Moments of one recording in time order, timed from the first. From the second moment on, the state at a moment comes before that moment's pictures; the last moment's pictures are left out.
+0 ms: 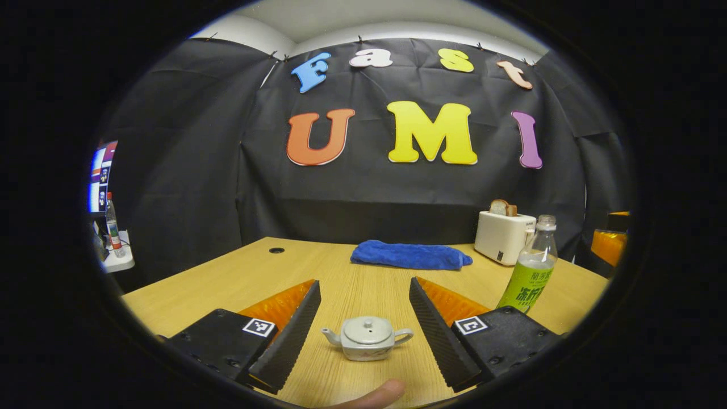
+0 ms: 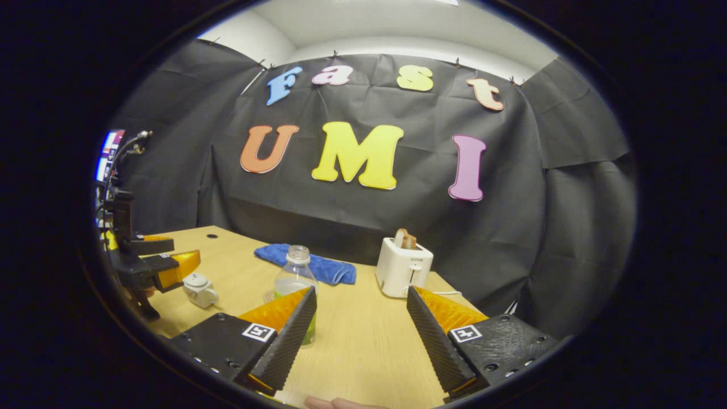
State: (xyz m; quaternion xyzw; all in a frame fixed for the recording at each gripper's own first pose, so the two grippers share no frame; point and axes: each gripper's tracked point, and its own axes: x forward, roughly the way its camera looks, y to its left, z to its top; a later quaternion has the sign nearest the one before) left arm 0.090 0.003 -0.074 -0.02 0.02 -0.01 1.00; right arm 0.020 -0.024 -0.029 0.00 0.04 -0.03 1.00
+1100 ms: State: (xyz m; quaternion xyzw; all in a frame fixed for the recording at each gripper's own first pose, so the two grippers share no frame) left arm 0.125 -0.002 -0.106 0.01 0.05 -0.02 1.00; right arm 0.032 0.002 -0.059 -0.01 0.08 -0.01 1.00
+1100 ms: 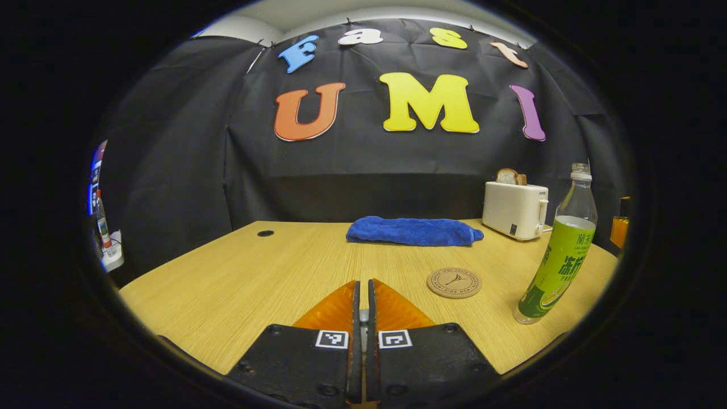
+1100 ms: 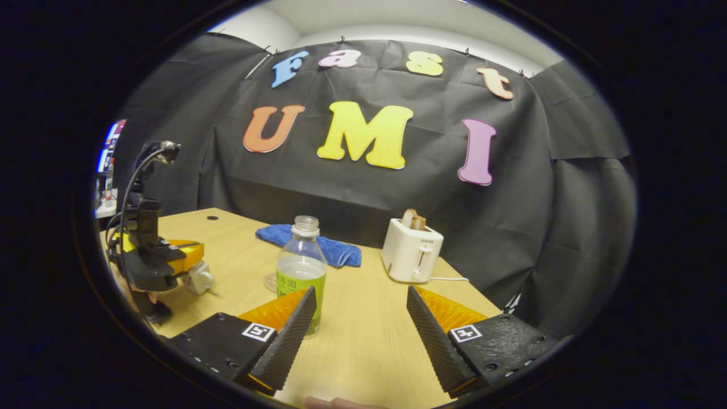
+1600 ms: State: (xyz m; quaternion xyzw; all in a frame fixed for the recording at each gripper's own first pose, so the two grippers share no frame) left arm 0.098 0.015 -0.059 0.00 0.05 0.00 1.00; right arm 0.052 0.054 -0.086 0.07 0.09 0.06 0.99
